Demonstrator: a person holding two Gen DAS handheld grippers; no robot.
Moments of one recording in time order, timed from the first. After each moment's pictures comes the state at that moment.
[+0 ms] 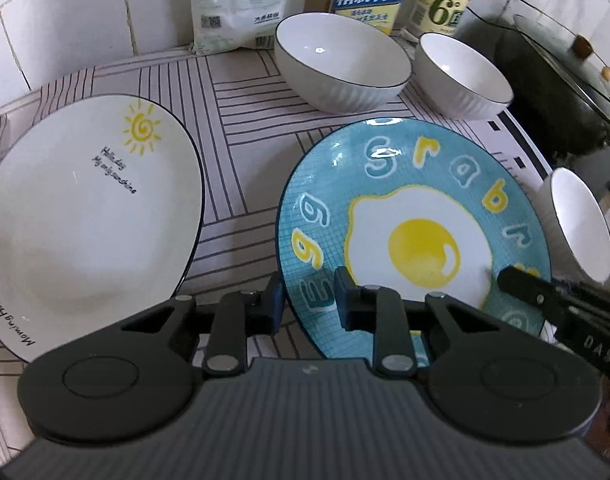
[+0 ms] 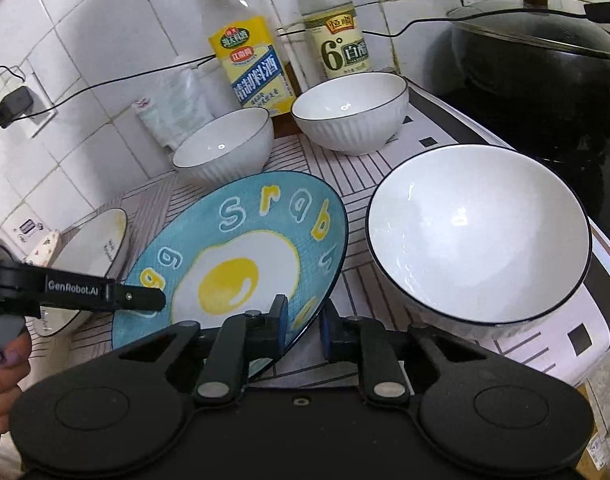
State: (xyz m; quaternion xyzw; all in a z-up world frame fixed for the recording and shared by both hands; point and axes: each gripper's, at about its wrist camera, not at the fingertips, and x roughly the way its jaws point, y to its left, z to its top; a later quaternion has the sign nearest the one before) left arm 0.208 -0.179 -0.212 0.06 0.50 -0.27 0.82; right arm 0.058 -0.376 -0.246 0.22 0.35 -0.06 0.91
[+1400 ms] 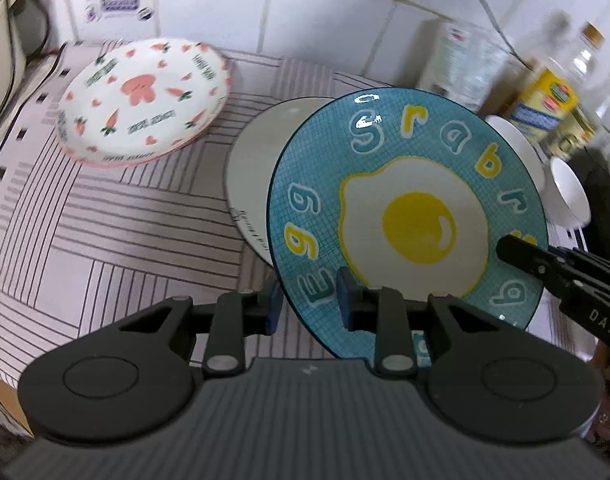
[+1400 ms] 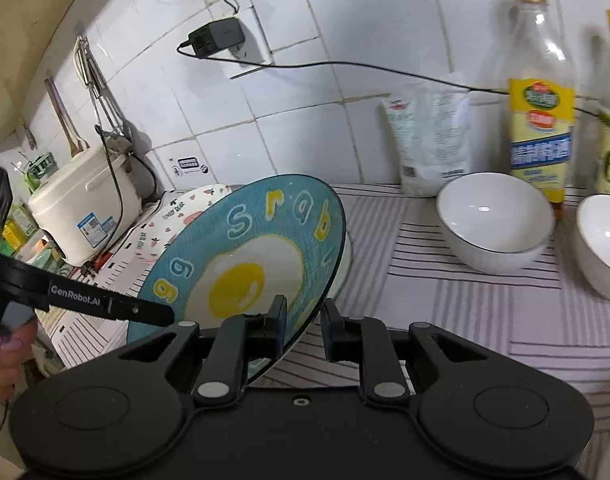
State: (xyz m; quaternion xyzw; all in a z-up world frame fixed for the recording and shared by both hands) left arm 0.202 -0.002 -0.170 -0.08 0.51 -0.10 0.85; right arm 0.151 -0.271 -0.187 0.10 0.34 0.21 0.91
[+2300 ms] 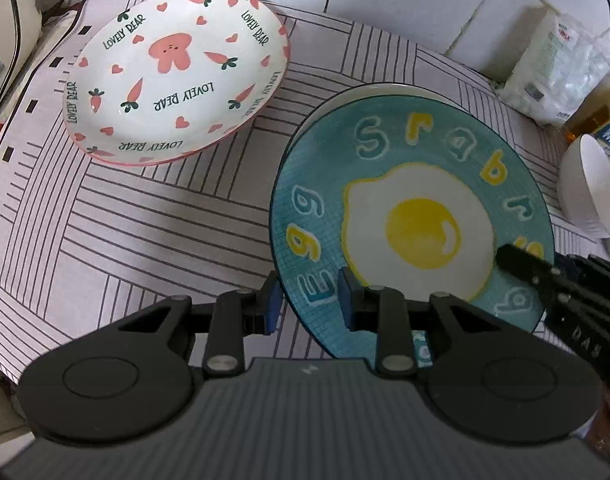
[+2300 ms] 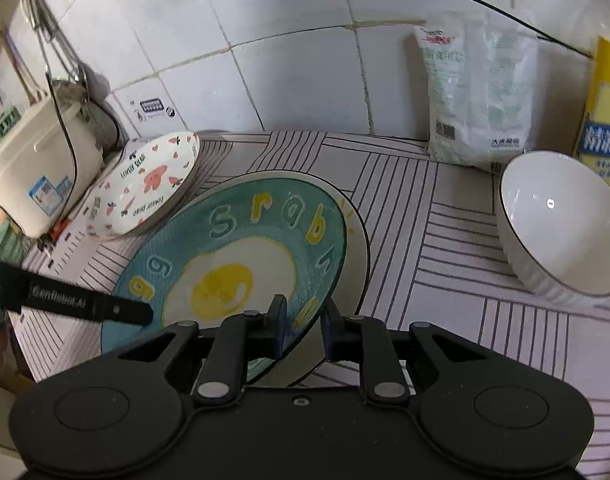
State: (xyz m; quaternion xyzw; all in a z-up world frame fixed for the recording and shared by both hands) left arm 0.270 0.001 -0.204 -0.08 0.58 -0.02 0.81; right arm 0.241 -0.225 -0.219 0.05 0.44 0.19 0.88
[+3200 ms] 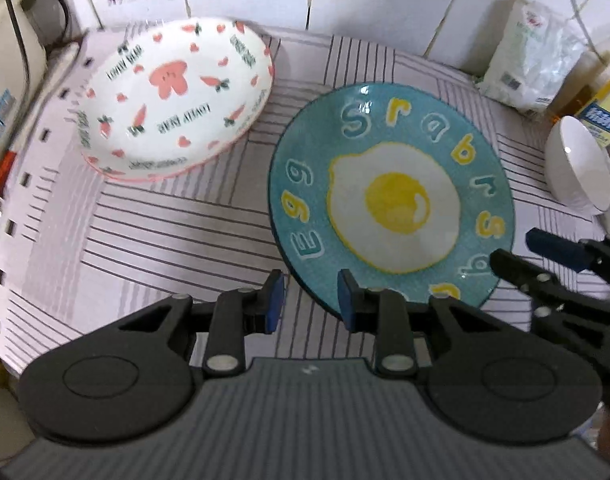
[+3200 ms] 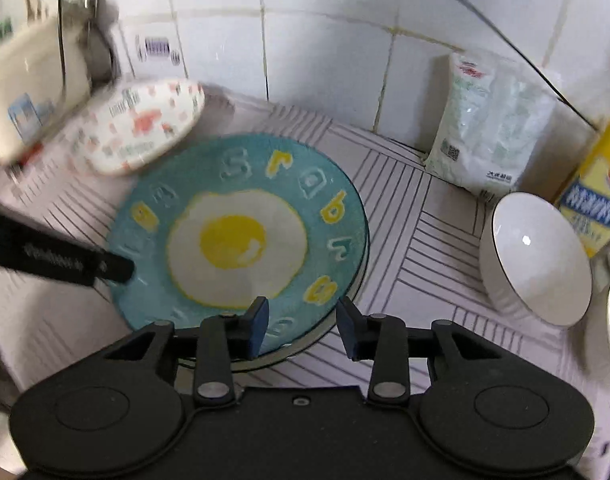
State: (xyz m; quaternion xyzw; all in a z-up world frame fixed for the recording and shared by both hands) left arm 0.248 -0.003 -0.173 -0.04 0.56 -0.03 0.82; right arm 0.226 -0.195 -0.197 -0.06 0.46 0.16 0.87
